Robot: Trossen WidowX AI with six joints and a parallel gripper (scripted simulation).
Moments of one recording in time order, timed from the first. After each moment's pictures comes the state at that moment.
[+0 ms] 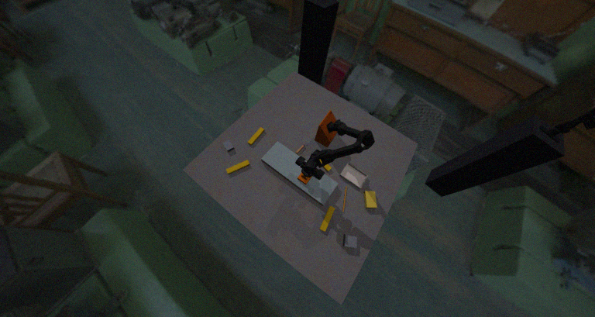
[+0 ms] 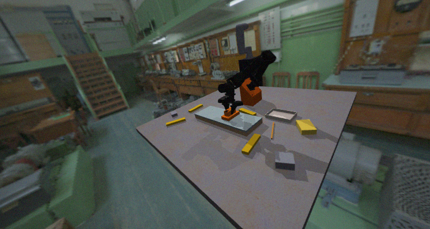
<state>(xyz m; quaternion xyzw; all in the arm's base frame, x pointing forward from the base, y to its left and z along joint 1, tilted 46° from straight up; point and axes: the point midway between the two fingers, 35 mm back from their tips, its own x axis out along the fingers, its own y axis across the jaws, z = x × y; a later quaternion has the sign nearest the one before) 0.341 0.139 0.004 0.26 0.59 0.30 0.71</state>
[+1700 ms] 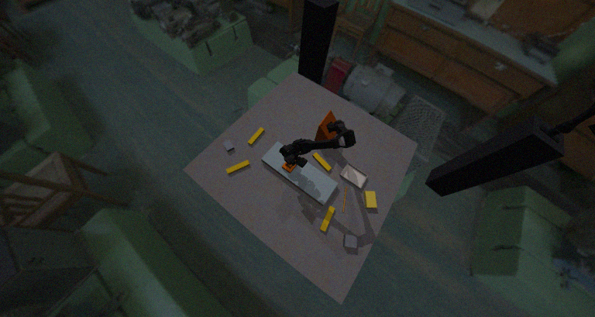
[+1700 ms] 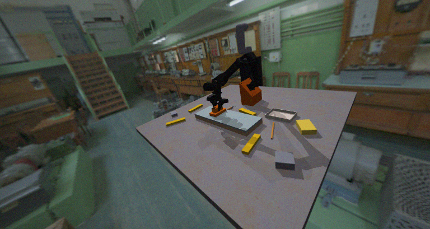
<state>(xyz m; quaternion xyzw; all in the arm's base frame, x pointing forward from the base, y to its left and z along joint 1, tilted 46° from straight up) 0.357 0.048 -0.088 0.25 0.59 0.30 0.71</state>
